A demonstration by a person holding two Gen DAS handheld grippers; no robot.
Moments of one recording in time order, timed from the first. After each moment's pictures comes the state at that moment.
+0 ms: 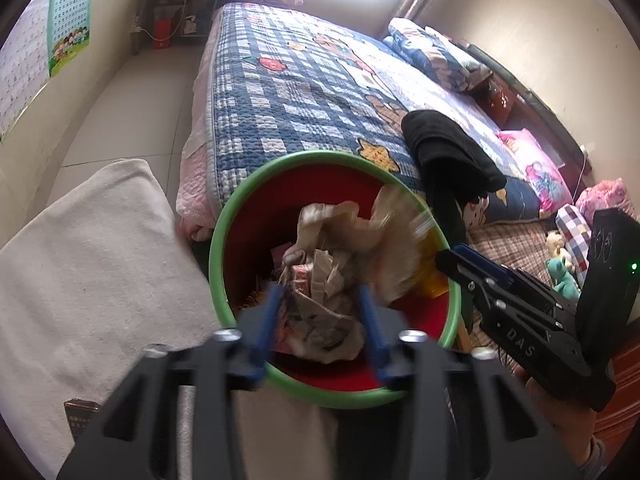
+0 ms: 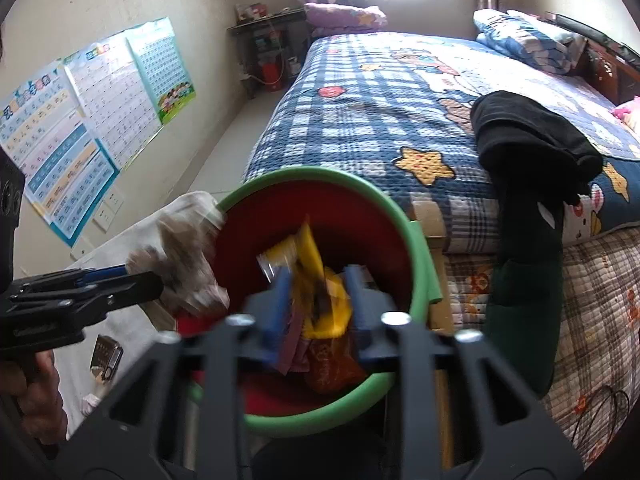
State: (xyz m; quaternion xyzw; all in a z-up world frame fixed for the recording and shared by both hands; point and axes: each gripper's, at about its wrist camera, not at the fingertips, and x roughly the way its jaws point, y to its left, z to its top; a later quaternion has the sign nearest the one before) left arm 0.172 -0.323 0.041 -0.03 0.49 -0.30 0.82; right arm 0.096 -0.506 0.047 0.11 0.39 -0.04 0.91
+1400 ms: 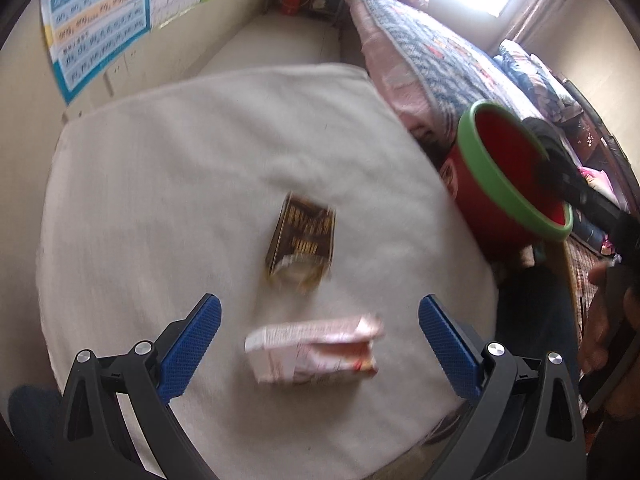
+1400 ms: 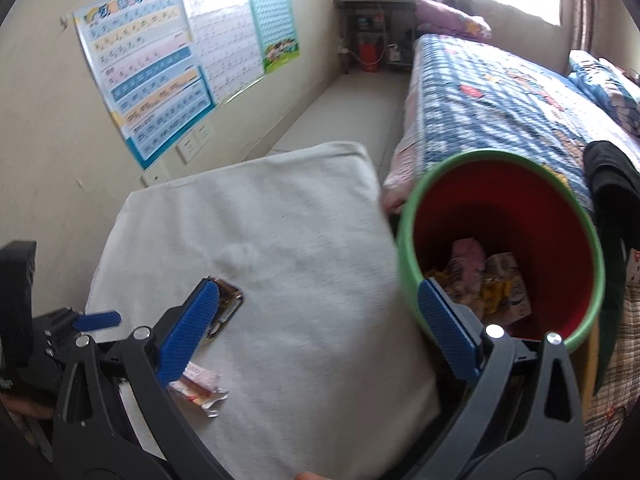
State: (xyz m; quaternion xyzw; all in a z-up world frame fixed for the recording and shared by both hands) left arm 0.061 -0.083 -0.024 -0.06 0.55 -0.13 0.82; right arm 0.079 -0.301 0.042 0.03 0.42 0.10 0.90
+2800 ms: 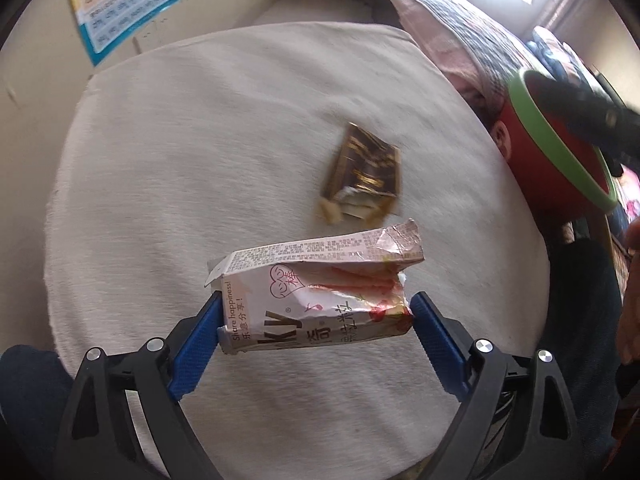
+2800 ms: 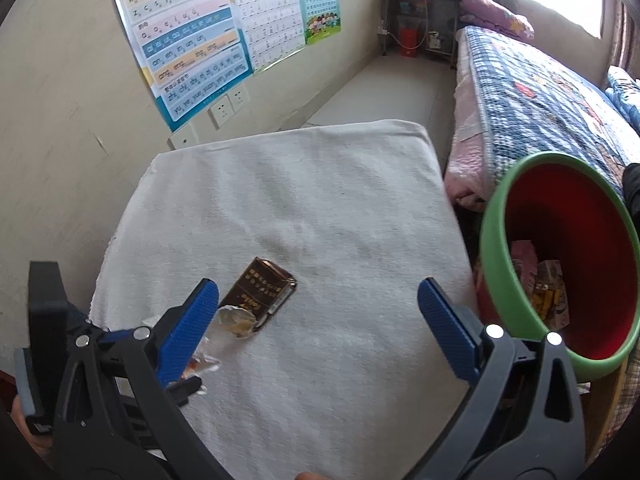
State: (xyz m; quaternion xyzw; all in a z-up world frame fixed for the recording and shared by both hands) left arm 0.042 -0.057 -0.068 -0.05 0.58 -0.07 0.81; right arm 0.090 -0.234 0.022 0.00 0.45 0.15 0.88
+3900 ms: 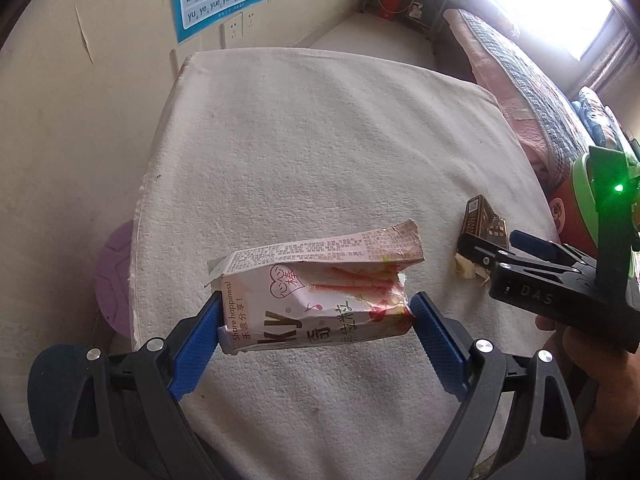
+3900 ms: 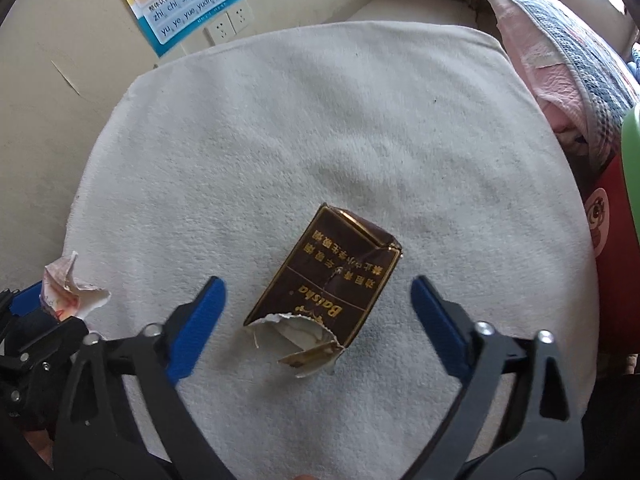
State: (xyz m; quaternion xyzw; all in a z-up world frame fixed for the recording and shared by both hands) left arm 0.053 0.043 -0.064 -0.11 0.55 0.01 0.83; right arm 0.122 -0.146 -0.085 -0.02 0.56 0.14 0.82
